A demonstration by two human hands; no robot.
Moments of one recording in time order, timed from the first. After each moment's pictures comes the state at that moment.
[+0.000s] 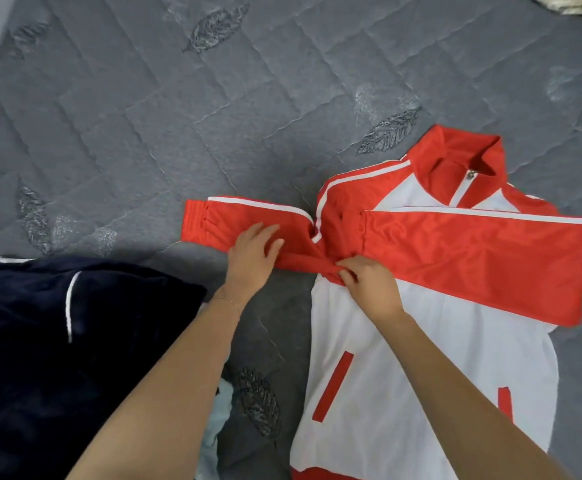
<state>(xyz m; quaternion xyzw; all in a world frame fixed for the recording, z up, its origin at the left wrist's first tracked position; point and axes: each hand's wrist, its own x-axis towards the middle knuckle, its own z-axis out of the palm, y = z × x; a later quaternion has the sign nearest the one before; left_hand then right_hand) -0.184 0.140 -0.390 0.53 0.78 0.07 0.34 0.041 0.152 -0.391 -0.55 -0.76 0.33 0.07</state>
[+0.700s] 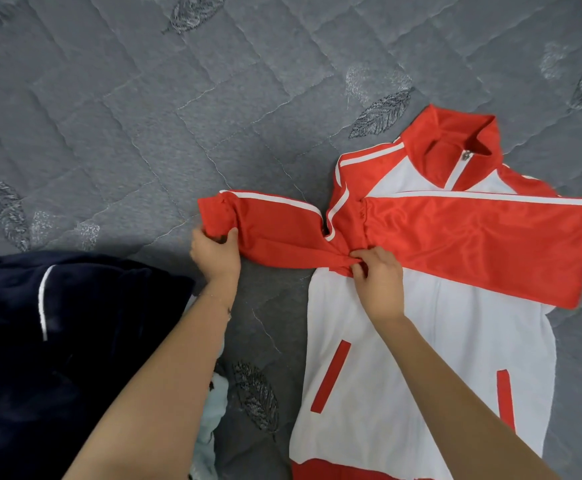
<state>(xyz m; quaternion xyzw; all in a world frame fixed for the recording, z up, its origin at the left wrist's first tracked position) -0.197 0.133 -0.414 0.18 0.91 0.29 0.25 0.052 0.129 -0.404 -0.68 -0.67 0.28 0.11</state>
